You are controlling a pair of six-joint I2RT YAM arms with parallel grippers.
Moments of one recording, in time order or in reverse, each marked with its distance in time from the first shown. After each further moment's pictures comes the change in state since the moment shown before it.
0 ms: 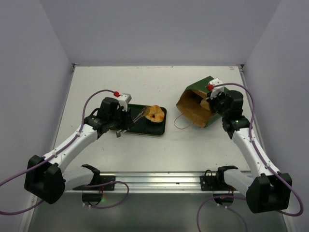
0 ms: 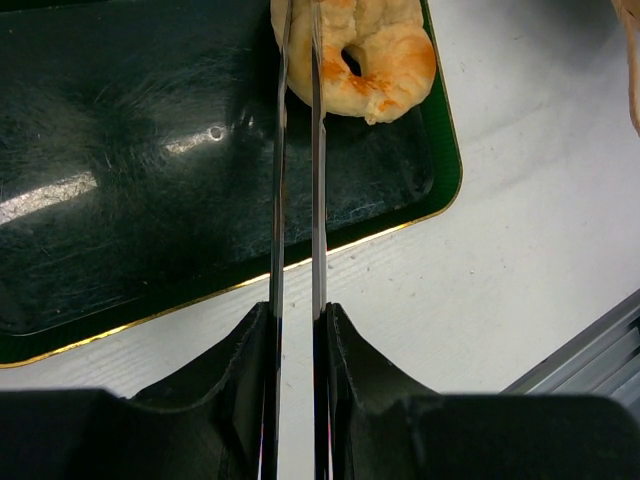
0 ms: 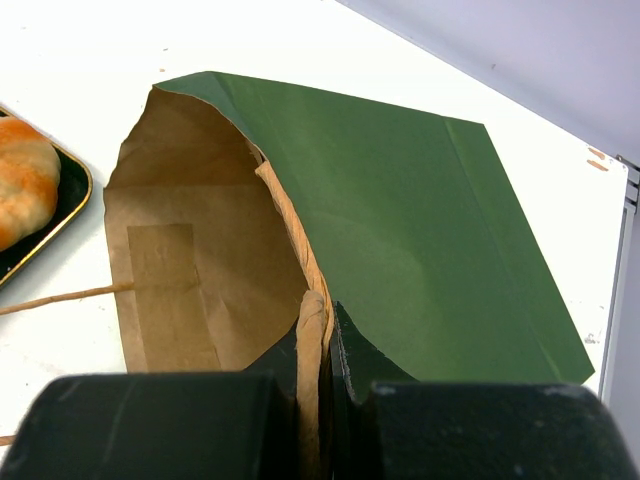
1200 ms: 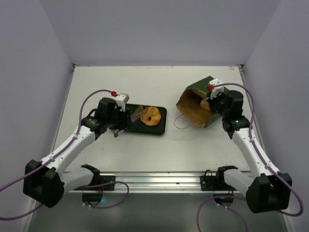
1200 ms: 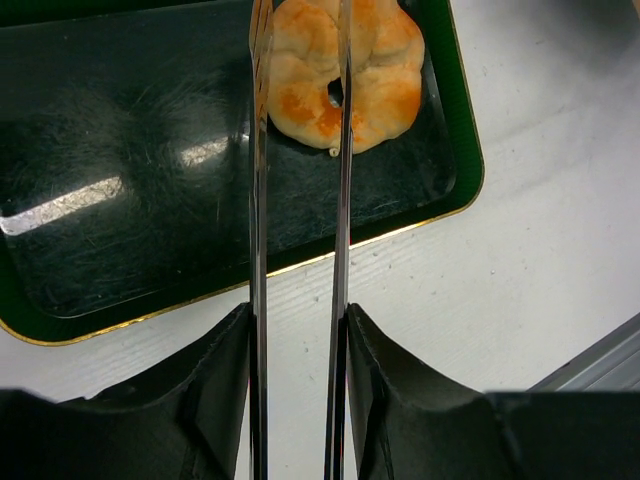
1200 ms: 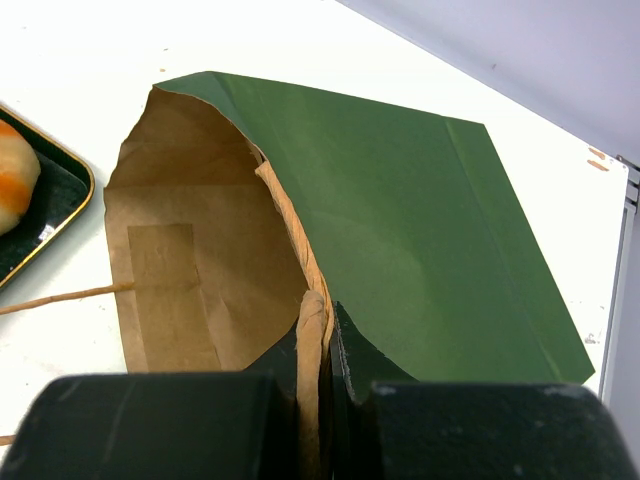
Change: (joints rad) left arm 0.018 -0.038 -0.003 -0.028 -0.030 0.034; right arm 0.000 0.000 0.000 0.000 -0.001 0.000
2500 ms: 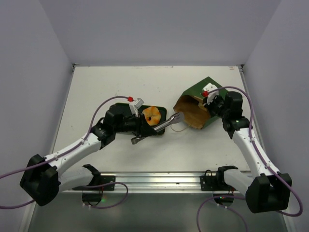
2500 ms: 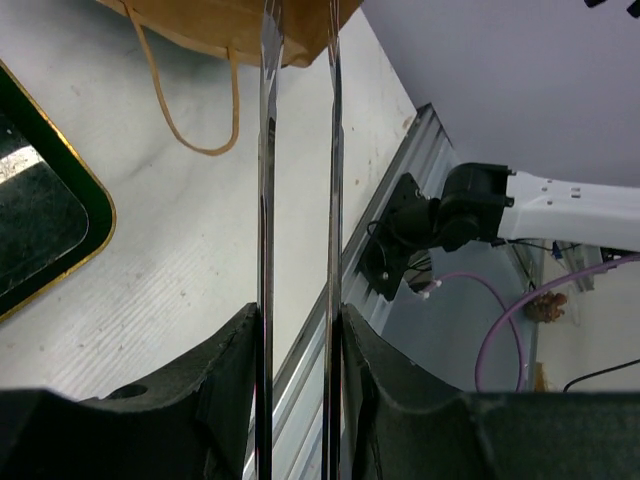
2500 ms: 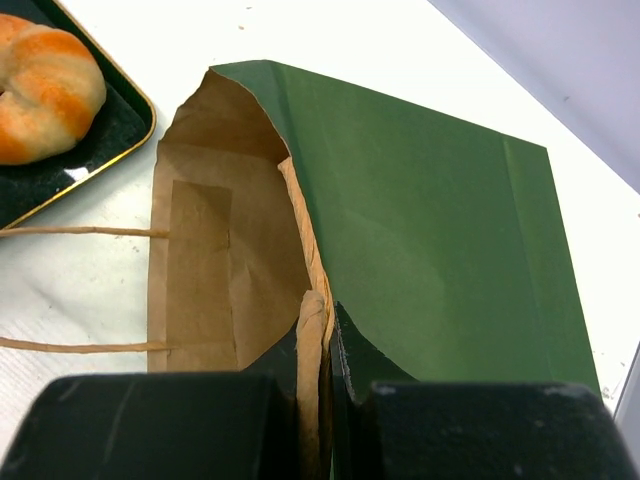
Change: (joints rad) left arm -0.203 -0.018 -0.150 0.508 0.434 -0.373; right arm -0.007 0.000 0.000 -0.089 -0.165 -0.167
